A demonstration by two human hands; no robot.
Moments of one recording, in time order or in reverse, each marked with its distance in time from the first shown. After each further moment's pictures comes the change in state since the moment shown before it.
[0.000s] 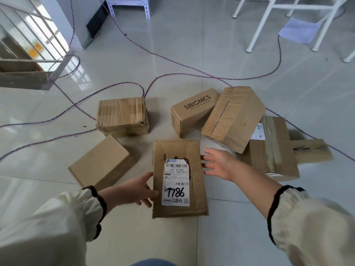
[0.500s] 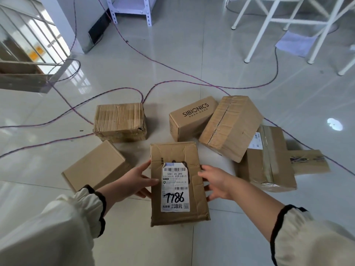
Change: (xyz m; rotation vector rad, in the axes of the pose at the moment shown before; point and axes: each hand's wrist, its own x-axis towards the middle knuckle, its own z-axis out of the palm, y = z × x) left_hand 0.017 0.015 -0.017 -0.316 0.170 0.089; right_hand -0.010 0.015 -0.003 -0.296 -0.135 0.065
